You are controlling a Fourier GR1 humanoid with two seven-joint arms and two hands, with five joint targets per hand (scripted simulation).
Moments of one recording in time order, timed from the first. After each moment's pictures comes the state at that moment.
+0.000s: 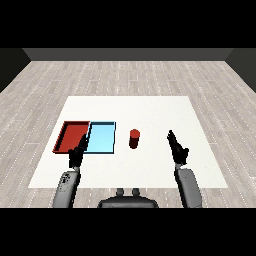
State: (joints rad) left arm 0.03 0.13 -0.02 -1.56 -0.03 0.02 0.03; right arm -0.01 -0.12 0.02 -1.56 0.00 -0.01 -0.03
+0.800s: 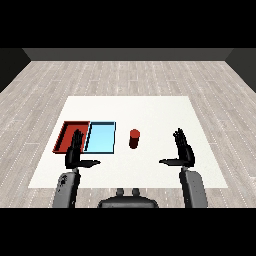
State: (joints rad) left arm 0.05 0.07 0.04 -1.65 0.05 -0.06 -0.36; right arm 0.02 -0.12 -0.08 -1.62 -0.13 0.15 -0.27
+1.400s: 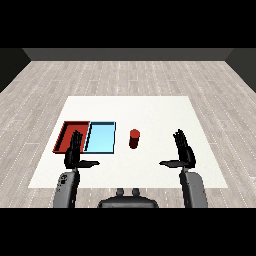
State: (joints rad) left arm 0.04 0.07 0.07 -1.59 0.06 -0.11 -0.48; right arm 0.04 -0.11 -0.09 -1.64 -0.13 0.19 -0.29
